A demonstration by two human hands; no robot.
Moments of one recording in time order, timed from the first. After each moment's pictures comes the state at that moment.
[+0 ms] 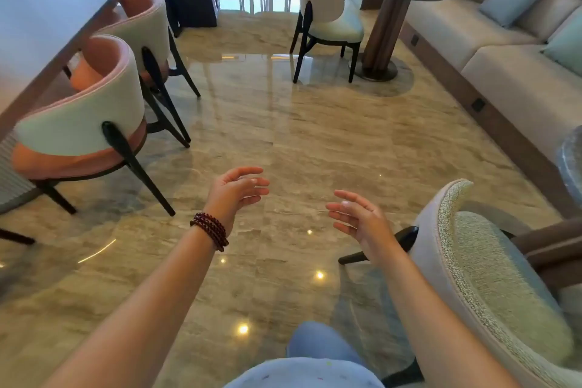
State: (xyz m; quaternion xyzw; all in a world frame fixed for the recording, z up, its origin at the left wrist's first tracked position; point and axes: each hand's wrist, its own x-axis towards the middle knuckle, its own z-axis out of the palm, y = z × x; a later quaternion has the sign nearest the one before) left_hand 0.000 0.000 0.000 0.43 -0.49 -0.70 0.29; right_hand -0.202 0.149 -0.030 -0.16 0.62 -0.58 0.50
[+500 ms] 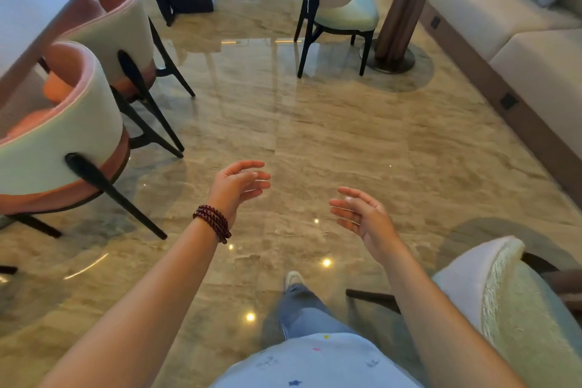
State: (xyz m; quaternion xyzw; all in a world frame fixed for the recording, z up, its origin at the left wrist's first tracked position) left_hand -0.139 -0.194 -0.030 0.46 -0.47 -0.70 0.28; right_hand -0.339 -0.042 -0.064 -0.12 0.62 -0.58 0.51
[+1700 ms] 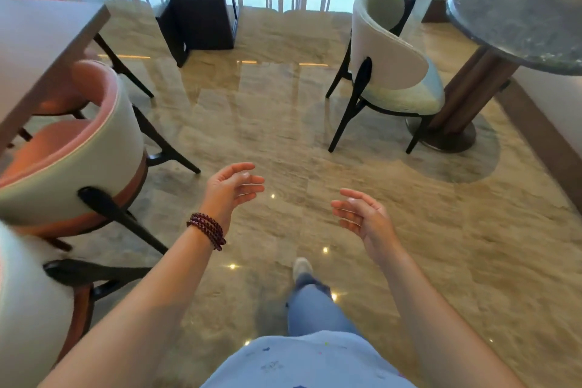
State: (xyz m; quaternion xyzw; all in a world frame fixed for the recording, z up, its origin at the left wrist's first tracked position) left_hand -0.378 -0.873 -0.032 0.50 -0.42 -0.68 0.34; right_hand -0.599 -0.744 -0.069 -0.15 0.63 -0.57 0.51
